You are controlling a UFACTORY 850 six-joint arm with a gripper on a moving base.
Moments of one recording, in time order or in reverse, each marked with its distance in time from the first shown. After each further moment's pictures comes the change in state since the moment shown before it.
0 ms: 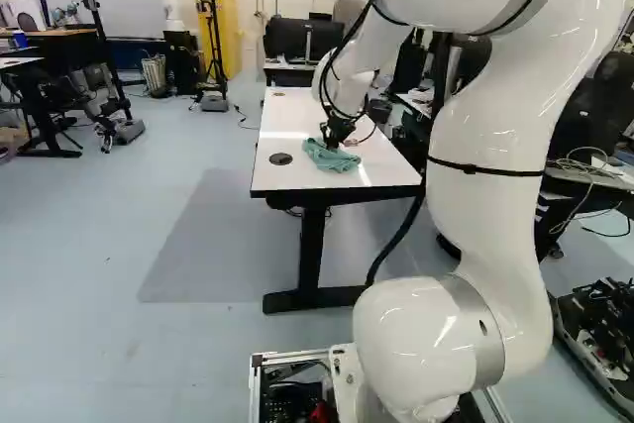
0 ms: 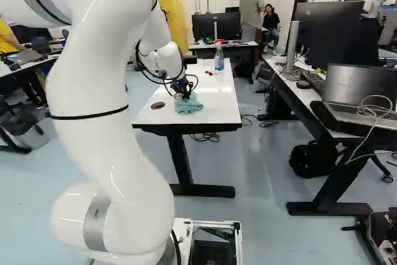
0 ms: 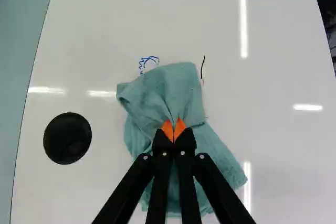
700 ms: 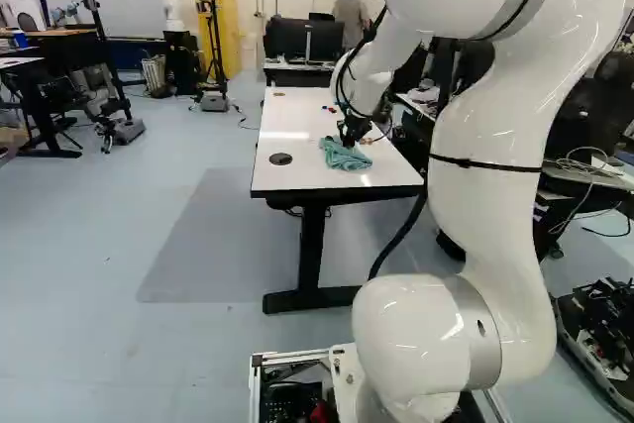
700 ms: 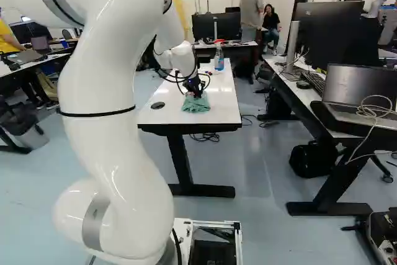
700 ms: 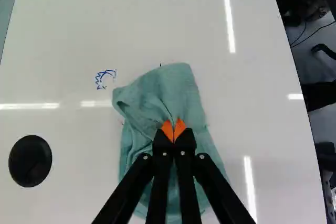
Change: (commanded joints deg) arm -5.4 -3.6 -4.5 0.0 0.0 0.0
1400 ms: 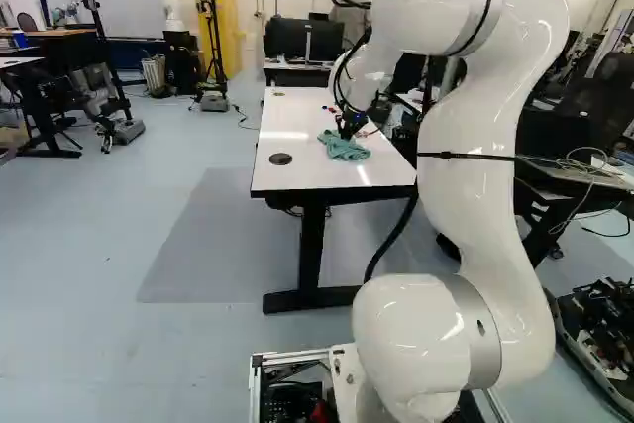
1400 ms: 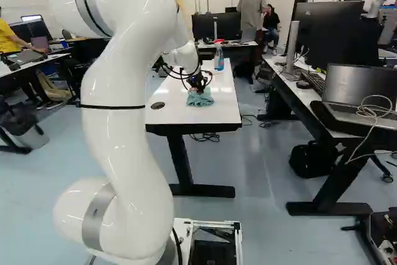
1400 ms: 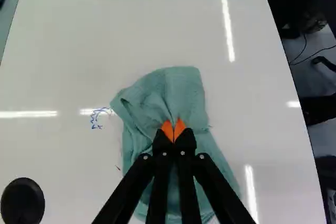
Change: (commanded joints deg) arm 0.7 -8.1 -10.6 0.0 0.0 0.0
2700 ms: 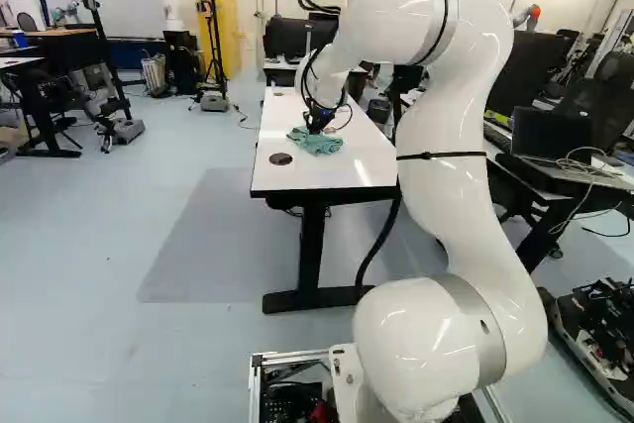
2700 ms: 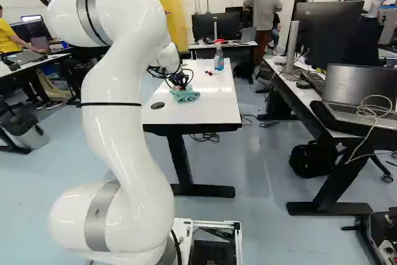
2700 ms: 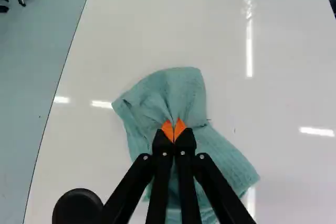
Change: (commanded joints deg) arm 9.7 -3.7 -5.1 0.0 0.0 0.0
